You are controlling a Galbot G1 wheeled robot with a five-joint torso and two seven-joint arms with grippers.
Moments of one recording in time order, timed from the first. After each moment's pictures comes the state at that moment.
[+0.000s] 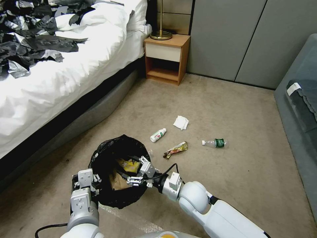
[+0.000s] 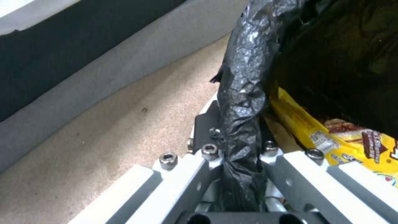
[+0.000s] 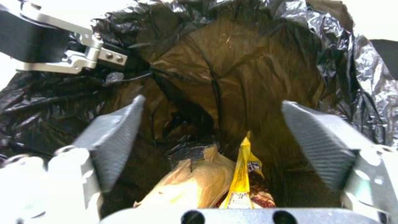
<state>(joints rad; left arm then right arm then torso) 1.82 -1.55 -0.49 -2.38 0.01 0.52 -0.39 -1.02 1.14 -0.30 1.75 0.30 0.09 -0.31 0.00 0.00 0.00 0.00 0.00</state>
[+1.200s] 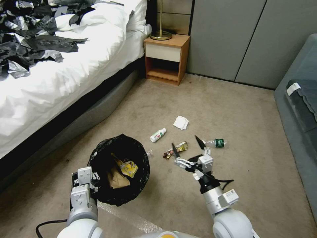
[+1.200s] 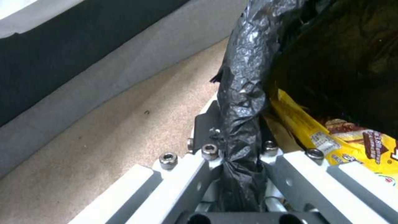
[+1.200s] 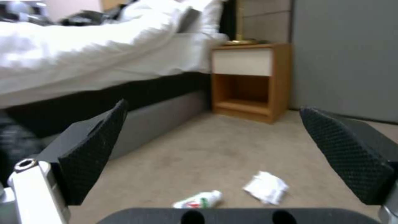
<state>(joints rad) 1.79 -1.52 -0.52 -2.35 -0.01 0.53 -0.39 -1.55 1.23 0.25 2.01 0.21 0.27 0.11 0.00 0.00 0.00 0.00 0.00</state>
